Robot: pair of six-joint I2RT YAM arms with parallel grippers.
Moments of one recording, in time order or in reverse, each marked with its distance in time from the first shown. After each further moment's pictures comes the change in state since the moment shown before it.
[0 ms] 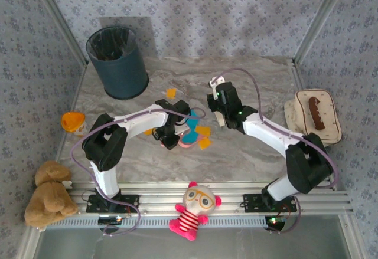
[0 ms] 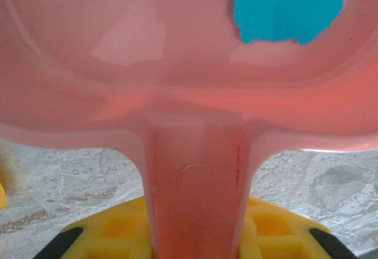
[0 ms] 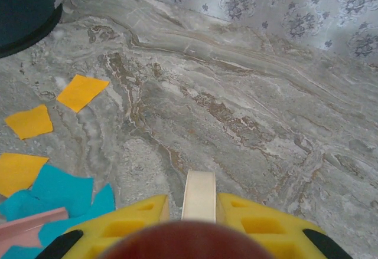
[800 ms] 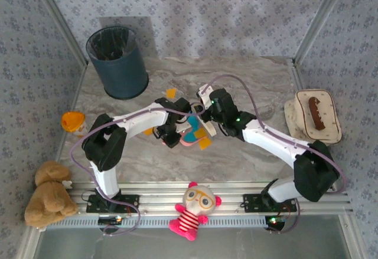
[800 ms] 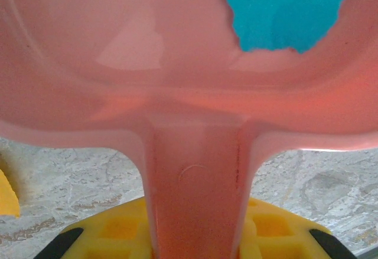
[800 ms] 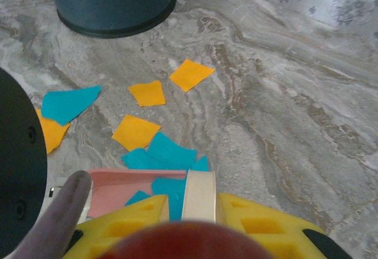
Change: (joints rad) left arm 0.000 0.000 0.031 0.000 0.010 0.017; right arm 0.128 -0.107 -0.024 -0.082 -0.150 0.000
